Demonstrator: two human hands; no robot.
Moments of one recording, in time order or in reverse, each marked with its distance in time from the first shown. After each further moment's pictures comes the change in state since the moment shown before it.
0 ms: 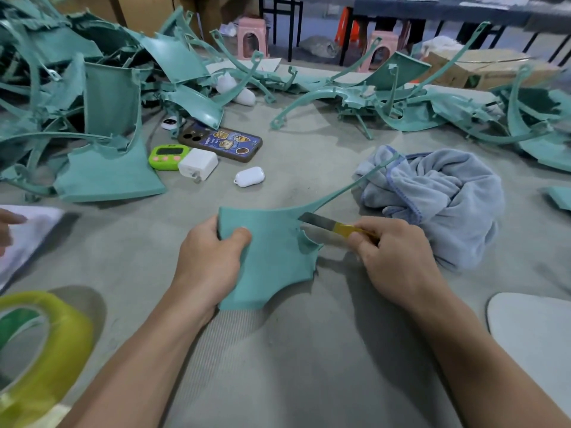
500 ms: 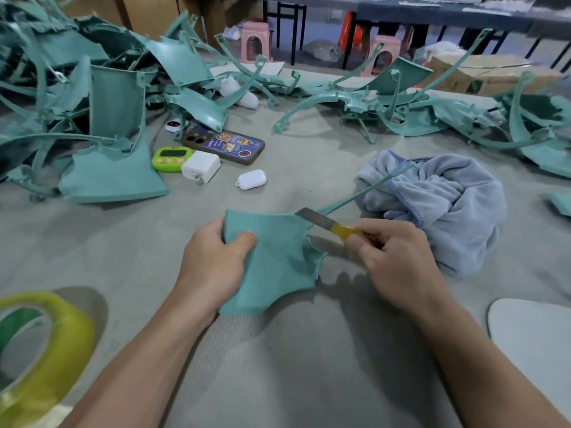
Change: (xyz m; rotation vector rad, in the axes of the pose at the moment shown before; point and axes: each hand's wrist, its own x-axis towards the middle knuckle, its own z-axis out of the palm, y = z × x) left_hand 0.001 -0.001 0.001 0.046 0.002 0.032; right_hand -0.003 -0.005 -0.001 0.139 0.037 -0.078
